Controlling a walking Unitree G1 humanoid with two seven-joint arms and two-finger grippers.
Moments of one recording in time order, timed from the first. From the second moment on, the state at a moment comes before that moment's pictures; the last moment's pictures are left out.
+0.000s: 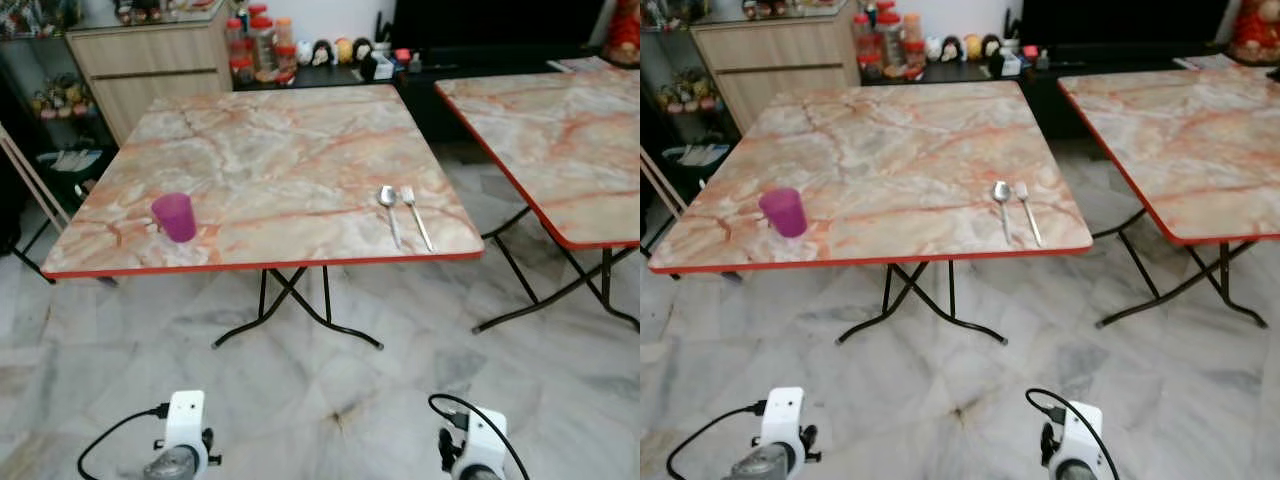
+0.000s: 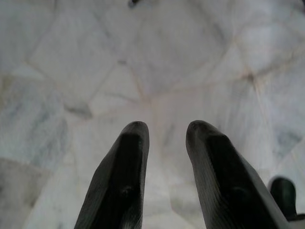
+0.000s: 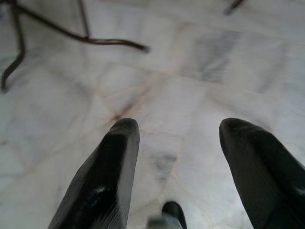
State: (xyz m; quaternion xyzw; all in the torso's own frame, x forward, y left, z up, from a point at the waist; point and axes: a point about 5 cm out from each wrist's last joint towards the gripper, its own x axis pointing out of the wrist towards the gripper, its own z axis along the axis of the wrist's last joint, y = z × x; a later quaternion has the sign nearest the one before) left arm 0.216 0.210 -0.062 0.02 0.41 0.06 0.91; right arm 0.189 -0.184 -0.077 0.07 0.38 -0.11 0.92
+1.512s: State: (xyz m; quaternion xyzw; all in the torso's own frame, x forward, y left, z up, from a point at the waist) left arm 0.196 0.205 -0.074 0.02 0.43 0.05 0.90; right arm 0.174 -0.193 -0.067 -0.07 0.28 -0.03 0.96
